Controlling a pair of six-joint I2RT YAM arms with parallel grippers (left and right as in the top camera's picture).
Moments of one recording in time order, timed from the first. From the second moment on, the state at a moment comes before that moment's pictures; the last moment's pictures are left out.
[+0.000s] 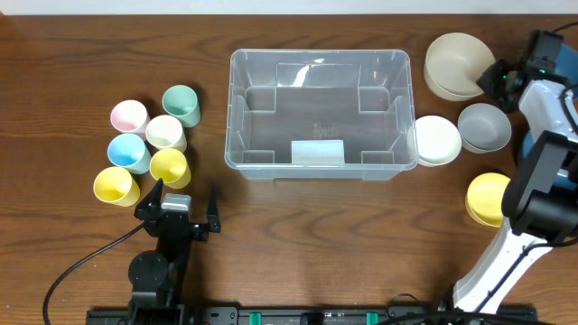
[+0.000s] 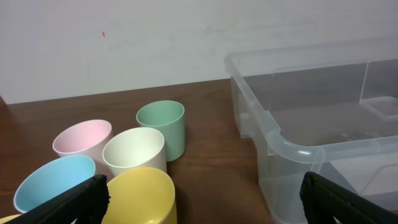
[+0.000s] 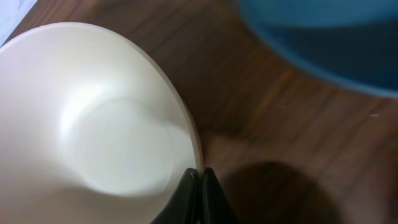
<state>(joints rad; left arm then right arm) -0.06 0.01 0.02 -0.11 0.04 0.07 -0.34 2.16 1.64 -0.46 -0.07 0.49</state>
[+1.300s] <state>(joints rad) -0.06 0.01 0.02 -0.11 0.04 0.07 0.17 1.69 1.68 -0.81 -0.09 0.35</state>
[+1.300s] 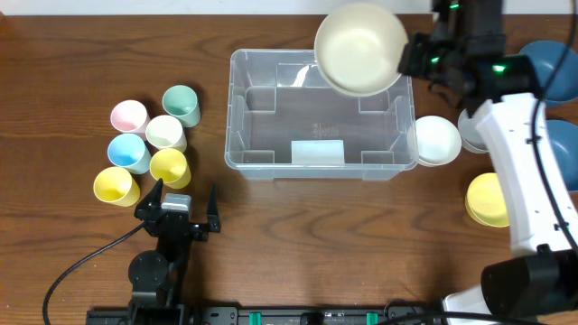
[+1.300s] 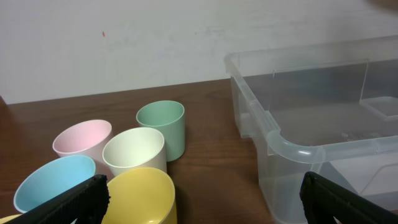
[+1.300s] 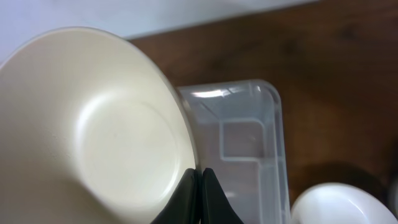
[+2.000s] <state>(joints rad) -0.06 0.01 0.02 -0.11 0.04 0.07 0.26 1.93 1.68 -0.80 0.22 0.35</state>
